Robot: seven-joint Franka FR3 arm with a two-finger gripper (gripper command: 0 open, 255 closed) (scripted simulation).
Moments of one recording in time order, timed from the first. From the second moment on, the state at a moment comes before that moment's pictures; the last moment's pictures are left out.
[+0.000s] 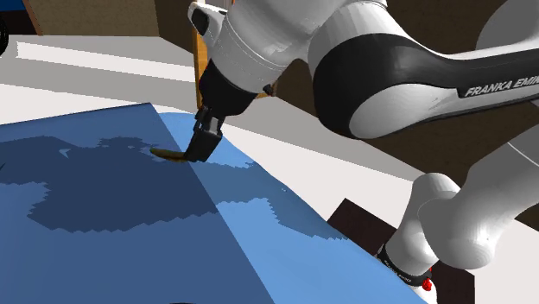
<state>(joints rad) 0.38 -0.31 0.37 -2.05 -0.20 2.24 0.03</state>
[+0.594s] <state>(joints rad) 0.37 -0.23 0.40 -2.05 -0.25 2.34 0.06</state>
